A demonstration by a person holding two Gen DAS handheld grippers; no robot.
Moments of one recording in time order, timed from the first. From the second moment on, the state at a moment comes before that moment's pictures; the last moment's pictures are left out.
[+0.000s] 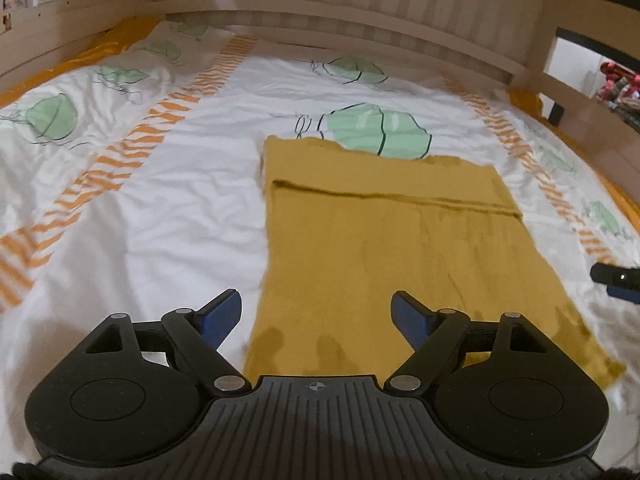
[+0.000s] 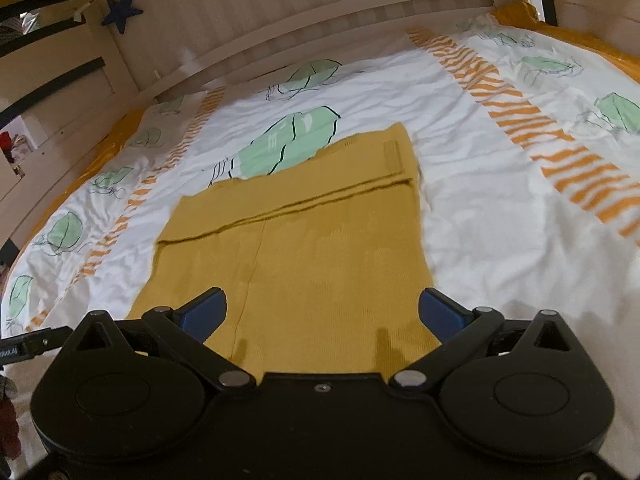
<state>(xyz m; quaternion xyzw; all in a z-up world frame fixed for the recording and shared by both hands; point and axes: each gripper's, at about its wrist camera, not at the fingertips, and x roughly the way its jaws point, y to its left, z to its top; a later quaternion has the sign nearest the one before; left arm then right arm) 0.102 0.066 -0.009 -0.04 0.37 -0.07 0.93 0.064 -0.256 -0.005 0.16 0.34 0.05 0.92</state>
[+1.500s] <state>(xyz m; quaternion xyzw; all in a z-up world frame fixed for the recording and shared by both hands) 0.077 0.077 -0.087 -0.01 0.46 -0.05 0.89 0.007 -0.253 -0.017 0.14 0.38 -0.01 0.91</state>
